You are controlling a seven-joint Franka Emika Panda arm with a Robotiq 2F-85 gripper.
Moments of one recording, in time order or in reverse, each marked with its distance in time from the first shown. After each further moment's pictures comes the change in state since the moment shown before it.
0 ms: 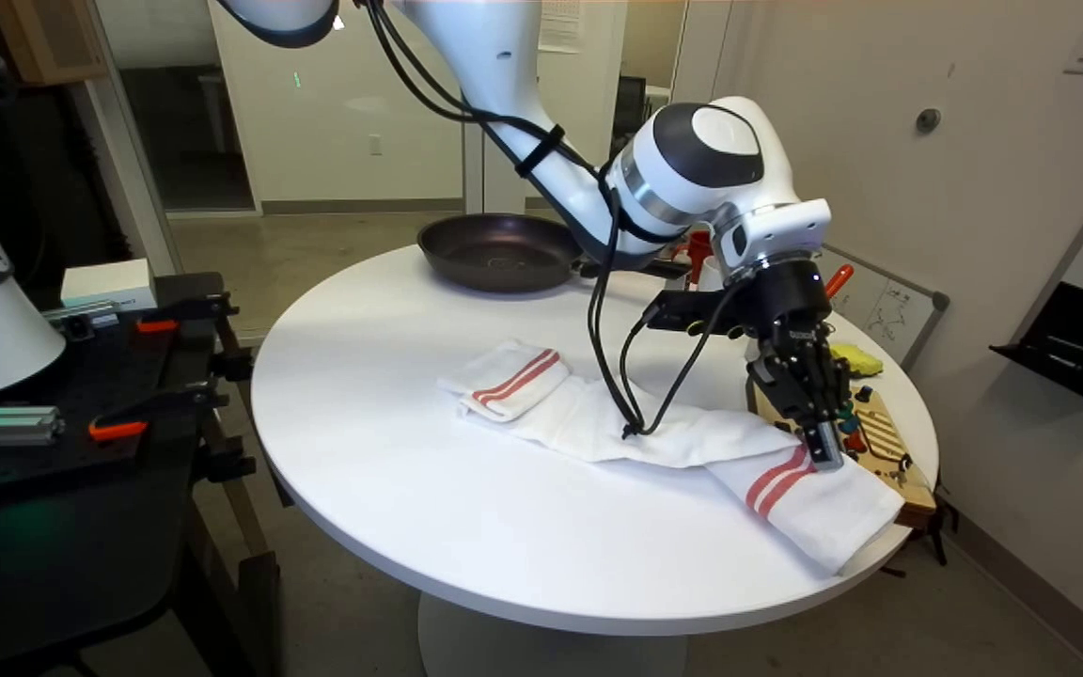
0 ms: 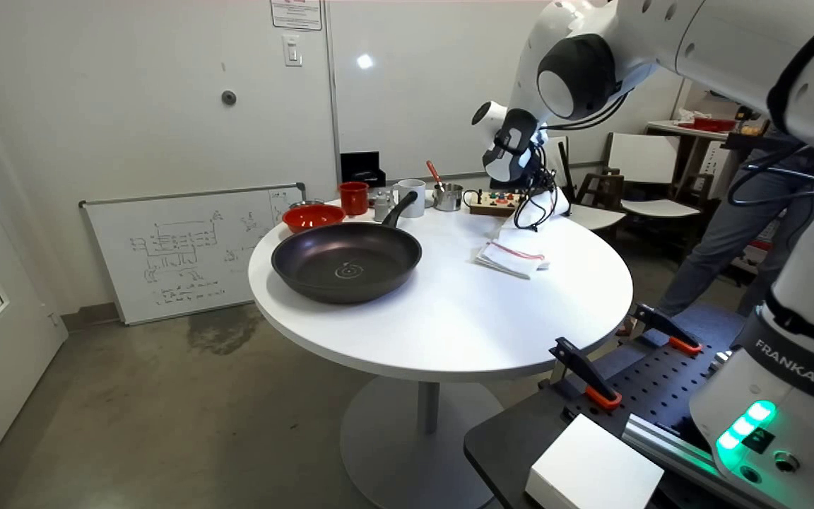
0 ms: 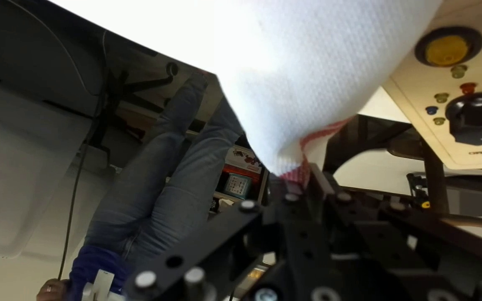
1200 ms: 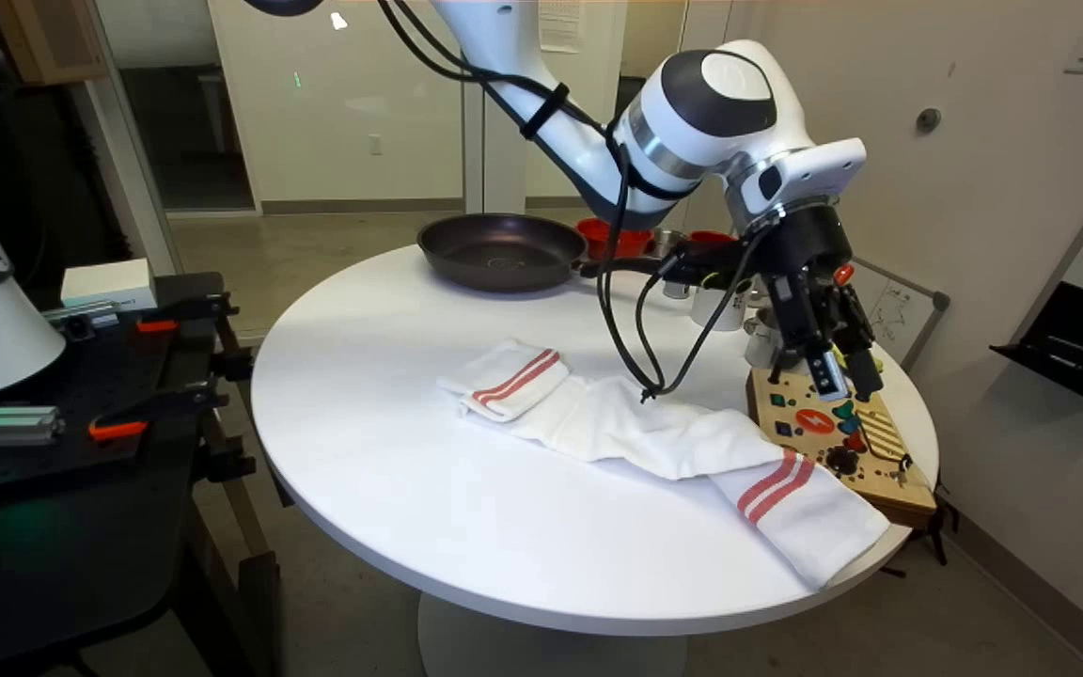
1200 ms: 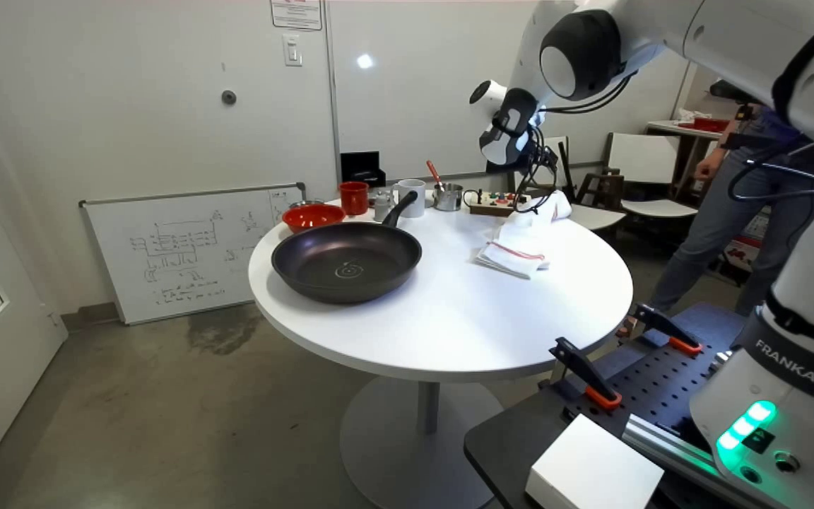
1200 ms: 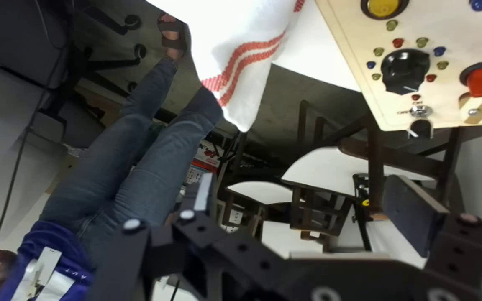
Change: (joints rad) arm 0.005 -0.087 0.025 -0.028 -0.006 0.047 -0.182
